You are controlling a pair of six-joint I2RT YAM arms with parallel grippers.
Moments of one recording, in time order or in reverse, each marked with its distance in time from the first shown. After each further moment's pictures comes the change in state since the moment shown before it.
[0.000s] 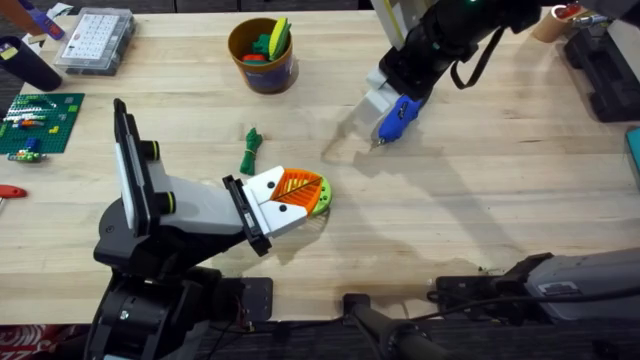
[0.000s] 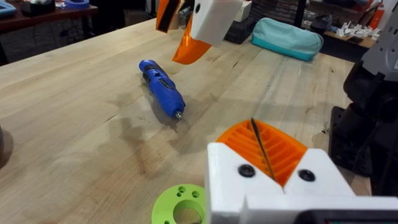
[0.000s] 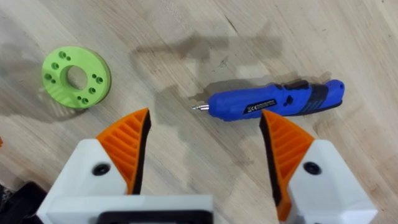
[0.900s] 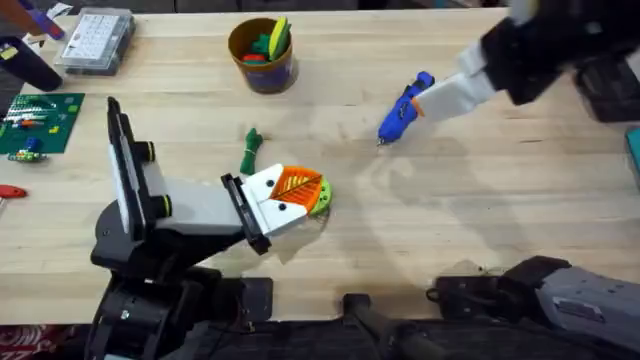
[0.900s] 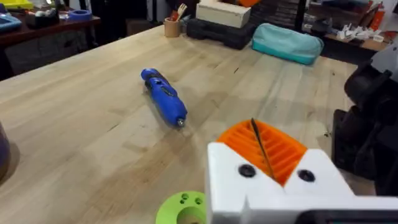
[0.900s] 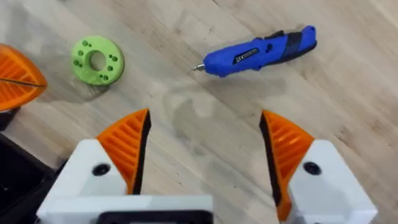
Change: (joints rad) left arm 0.000 0.000 -0.003 0.042 0.000 0.000; right arm -0.109 -0.312 -0.001 -0.189 -0.047 0.082
